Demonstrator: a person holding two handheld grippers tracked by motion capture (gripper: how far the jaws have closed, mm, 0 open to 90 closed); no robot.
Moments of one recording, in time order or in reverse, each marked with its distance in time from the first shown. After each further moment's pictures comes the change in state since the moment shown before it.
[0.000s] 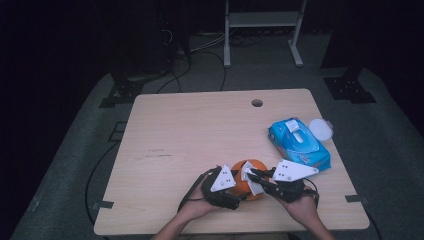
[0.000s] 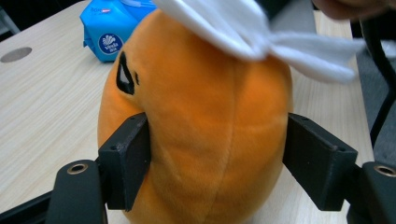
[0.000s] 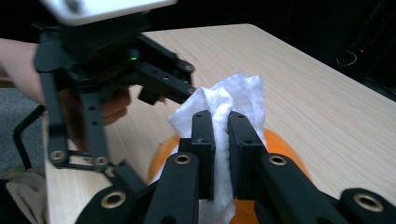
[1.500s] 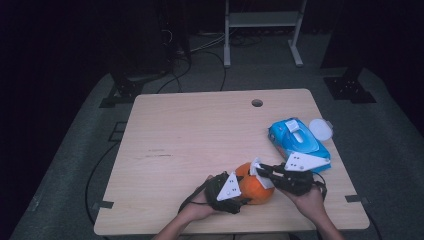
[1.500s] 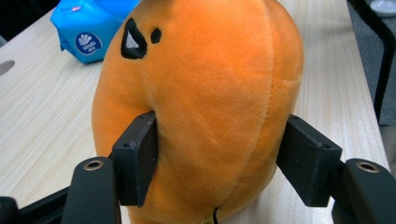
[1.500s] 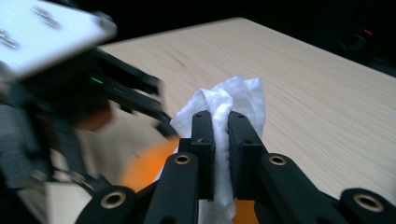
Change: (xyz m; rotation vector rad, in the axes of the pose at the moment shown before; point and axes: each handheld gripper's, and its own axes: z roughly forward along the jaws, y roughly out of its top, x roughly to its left) left arm -0.013 -0.004 0.010 0.061 -0.006 0.157; right arm -0.019 -0.008 -0.007 -0.010 0.045 0.091
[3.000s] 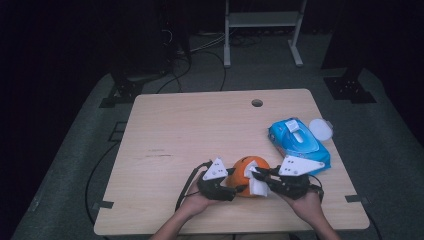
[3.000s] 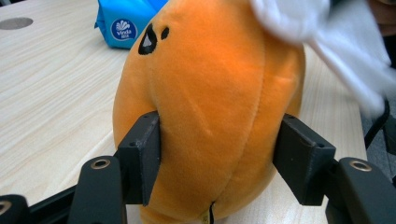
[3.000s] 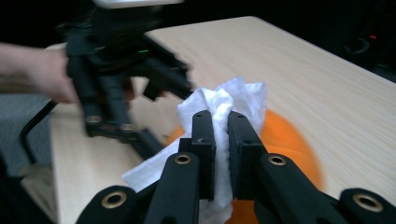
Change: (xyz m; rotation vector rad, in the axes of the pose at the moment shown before) left arm 0.033 -0.011 -0.010 -0.097 -0.023 -0.328; right arm 0.004 0.003 -0.002 0.023 -0.031 -0.030
